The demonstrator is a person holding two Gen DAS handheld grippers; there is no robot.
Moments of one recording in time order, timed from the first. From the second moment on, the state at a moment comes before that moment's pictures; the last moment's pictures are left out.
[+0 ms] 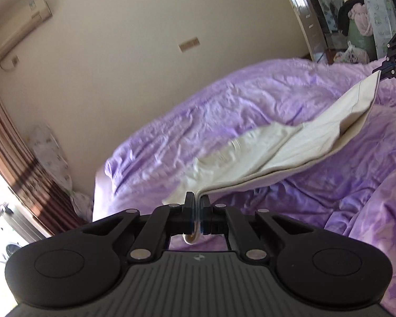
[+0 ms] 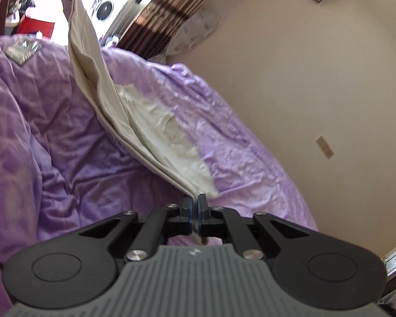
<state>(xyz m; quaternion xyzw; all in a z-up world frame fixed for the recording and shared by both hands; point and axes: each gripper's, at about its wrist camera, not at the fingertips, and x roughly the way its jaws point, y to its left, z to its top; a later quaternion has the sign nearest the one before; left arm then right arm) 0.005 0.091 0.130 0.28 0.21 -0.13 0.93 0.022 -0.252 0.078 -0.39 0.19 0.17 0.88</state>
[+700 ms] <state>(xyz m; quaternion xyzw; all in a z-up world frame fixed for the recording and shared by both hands) 0.075 0.082 0.131 0.31 0.21 -0.08 0.92 0.074 -0.242 0.120 -0.34 0.18 0.14 0.91</state>
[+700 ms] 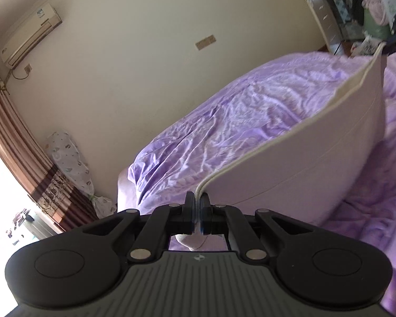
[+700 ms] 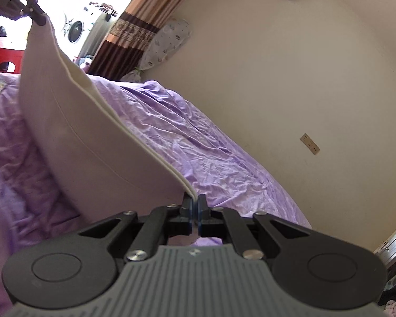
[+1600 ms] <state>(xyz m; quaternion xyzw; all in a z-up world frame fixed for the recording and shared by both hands) 0.400 0.122 -0.065 0.24 0.43 -0.07 0.87 0.465 -0.215 -0.098 -0.27 0.37 0.15 0.87</state>
